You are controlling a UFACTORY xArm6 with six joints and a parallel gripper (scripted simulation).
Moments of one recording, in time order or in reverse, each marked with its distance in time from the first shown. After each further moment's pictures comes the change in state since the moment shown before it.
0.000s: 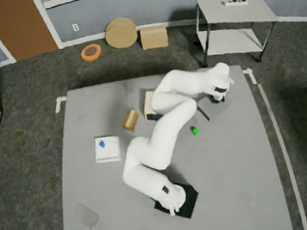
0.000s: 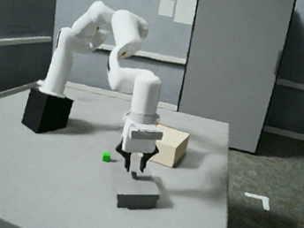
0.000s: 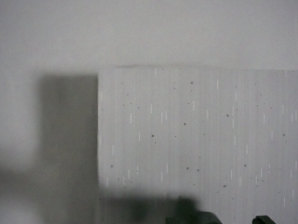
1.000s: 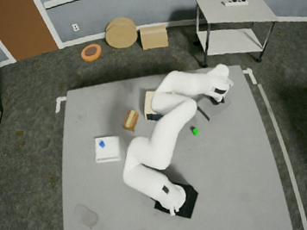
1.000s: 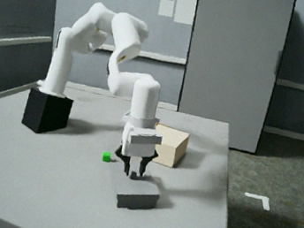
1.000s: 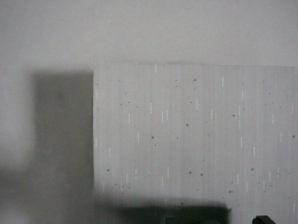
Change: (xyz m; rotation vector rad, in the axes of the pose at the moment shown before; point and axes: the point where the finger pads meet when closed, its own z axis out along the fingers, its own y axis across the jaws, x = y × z) arm 0.000 0.000 0.013 0.000 0.000 0.000
